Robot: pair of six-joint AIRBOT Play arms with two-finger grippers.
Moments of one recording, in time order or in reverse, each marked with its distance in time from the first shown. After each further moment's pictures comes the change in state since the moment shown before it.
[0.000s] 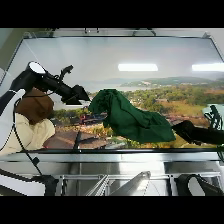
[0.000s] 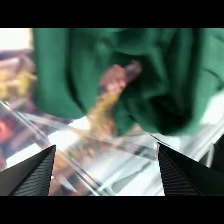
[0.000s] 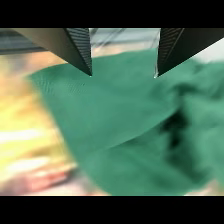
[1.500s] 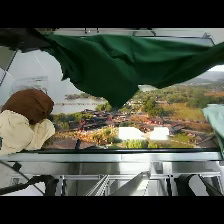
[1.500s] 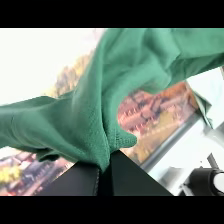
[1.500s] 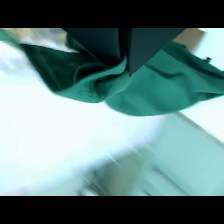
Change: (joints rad) left arm 0.160 0.339 0.560 -0.170 -0.226 -0.092; right arm -0.240 -0.098 0.867 0.720 0.302 -0.270
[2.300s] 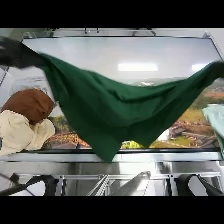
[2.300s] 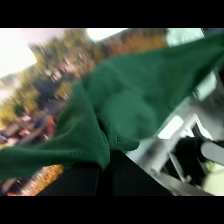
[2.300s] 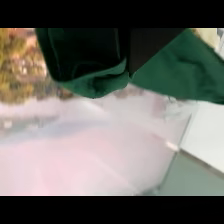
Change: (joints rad) left arm 0.026 -0.003 -0.327 -0.076 -0.021 0.182; right arm 0.178 -0.033 -0.254 -0.238 -0.053 -0.001
